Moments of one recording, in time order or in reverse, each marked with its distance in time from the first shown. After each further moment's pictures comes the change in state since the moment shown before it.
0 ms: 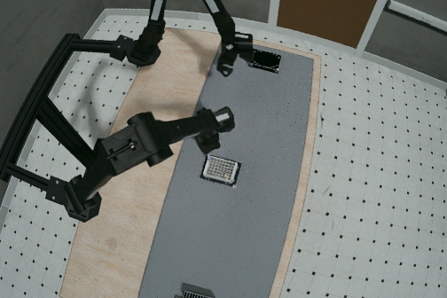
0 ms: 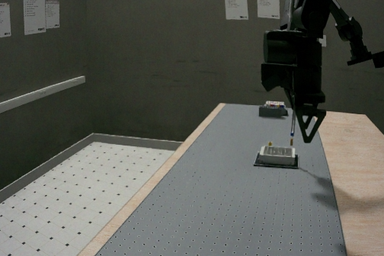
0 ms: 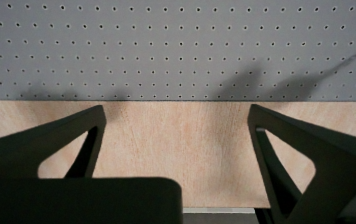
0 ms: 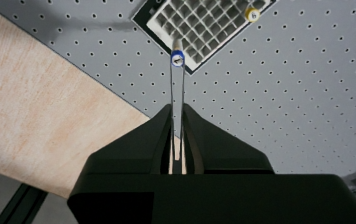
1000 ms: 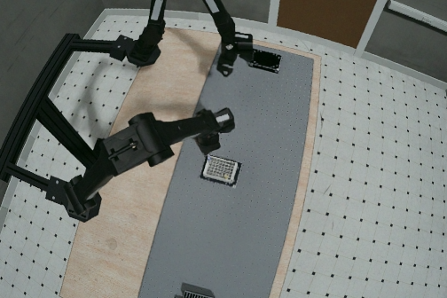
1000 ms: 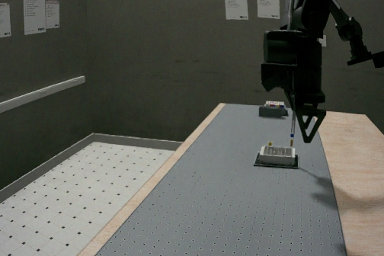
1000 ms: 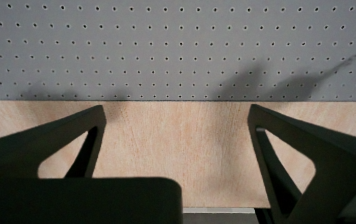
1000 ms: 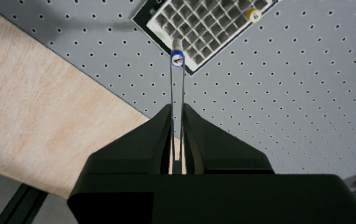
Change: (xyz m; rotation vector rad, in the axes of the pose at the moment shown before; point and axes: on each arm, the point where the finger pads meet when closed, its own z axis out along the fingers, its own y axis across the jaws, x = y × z) left arm 0.000 0.000 0.000 0.000 0.000 0.000; right arm 0.000 0.000 0.004 -0.006 0.000 0.000
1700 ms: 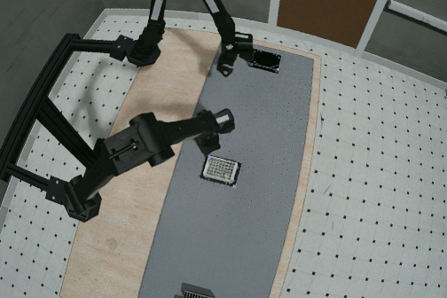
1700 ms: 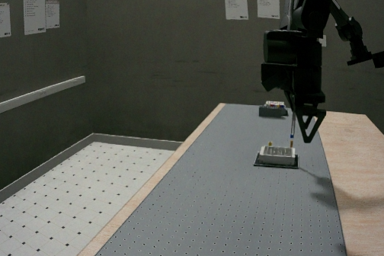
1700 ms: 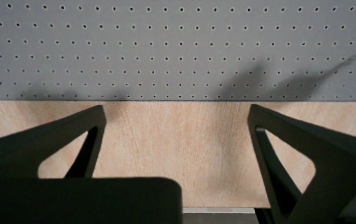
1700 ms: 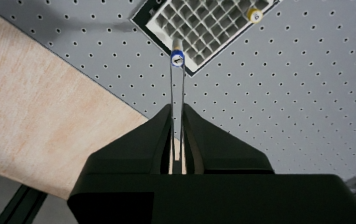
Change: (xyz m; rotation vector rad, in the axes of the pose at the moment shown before) left arm 0.000 0.000 0.000 0.000 0.000 0.000; right arm 0.000 -0.001 0.003 -0.002 0.000 0.001
